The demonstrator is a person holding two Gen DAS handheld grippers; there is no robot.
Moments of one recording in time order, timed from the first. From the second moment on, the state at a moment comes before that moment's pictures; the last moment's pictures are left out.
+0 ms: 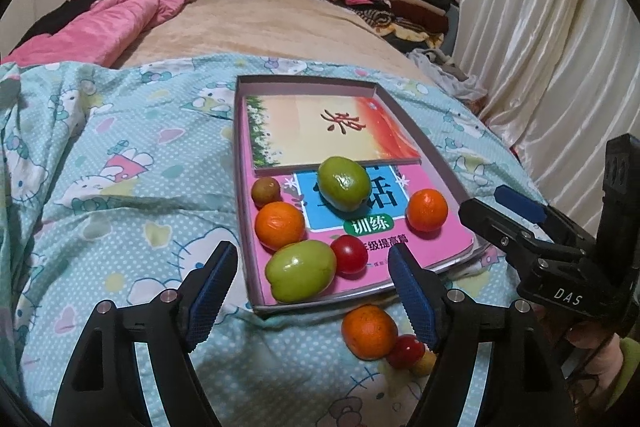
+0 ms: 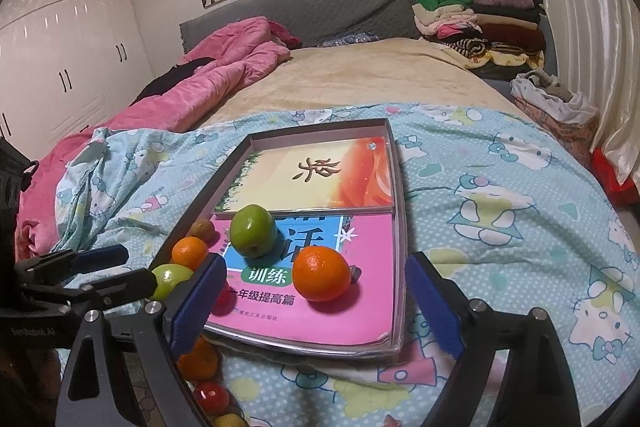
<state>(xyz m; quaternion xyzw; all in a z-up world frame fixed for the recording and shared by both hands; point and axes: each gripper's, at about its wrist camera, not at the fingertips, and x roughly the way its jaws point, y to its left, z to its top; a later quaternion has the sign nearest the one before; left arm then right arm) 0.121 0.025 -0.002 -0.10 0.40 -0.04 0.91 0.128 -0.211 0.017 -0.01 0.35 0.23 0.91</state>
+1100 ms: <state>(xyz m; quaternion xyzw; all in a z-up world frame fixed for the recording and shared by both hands) 0.098 0.021 0.006 -0.10 0.41 -0.05 0.90 0.073 -0.220 0.030 -0.03 0.38 0.23 0.90</state>
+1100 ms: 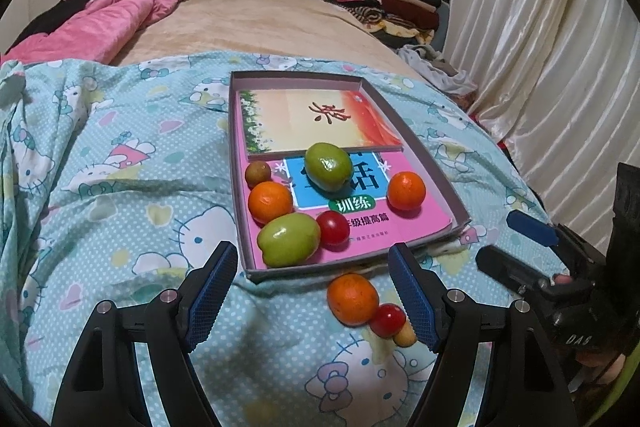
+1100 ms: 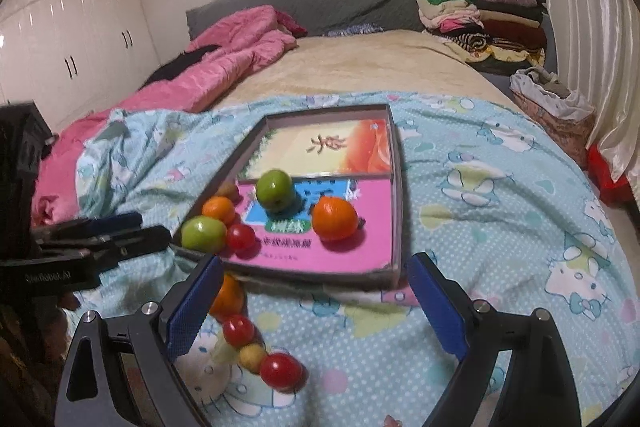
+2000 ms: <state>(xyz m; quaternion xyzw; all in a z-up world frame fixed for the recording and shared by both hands) 0.098 0.000 -0.020 -0.09 0.47 -0.08 0.87 0.054 -0.198 -0.006 -0.14 0.49 0.24 0.83</state>
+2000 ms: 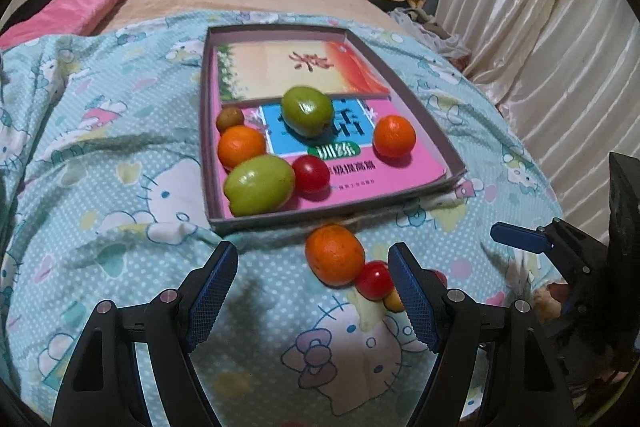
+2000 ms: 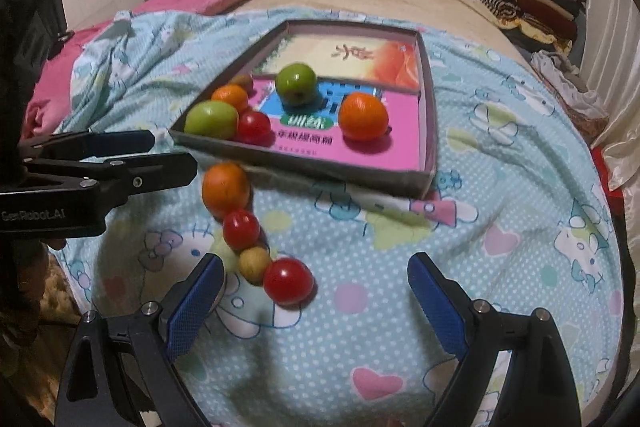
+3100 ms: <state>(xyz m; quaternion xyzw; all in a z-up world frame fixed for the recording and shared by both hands) 0.131 -0.009 -0.060 -0.14 0.53 -0.11 0.83 0.076 -0.188 -0.039 -0.14 0.53 0.25 0.80</state>
